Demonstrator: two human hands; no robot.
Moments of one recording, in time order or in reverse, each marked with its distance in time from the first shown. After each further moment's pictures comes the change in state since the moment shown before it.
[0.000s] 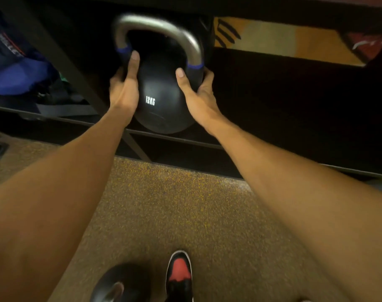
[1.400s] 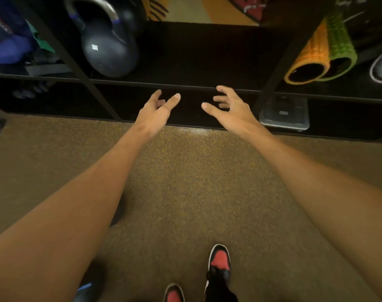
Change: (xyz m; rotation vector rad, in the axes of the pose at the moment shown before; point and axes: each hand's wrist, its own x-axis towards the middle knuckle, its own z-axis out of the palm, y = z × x) left_hand -0.447 0.016 0.074 0.285 -0.461 -0.075; right_hand -0.385 0.000 -0.308 -0.356 -0.032 0.154
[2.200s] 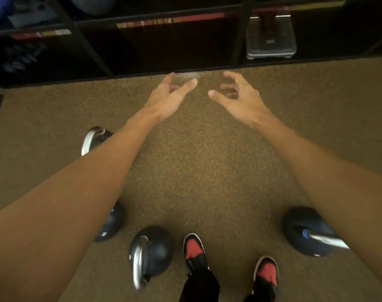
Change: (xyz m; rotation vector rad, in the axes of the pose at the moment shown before) left_hand -0.240 -0.109 0.052 0.237 -0.228 0.074; right_hand -0.295 0.090 0.059 0.050 0.079 0.032
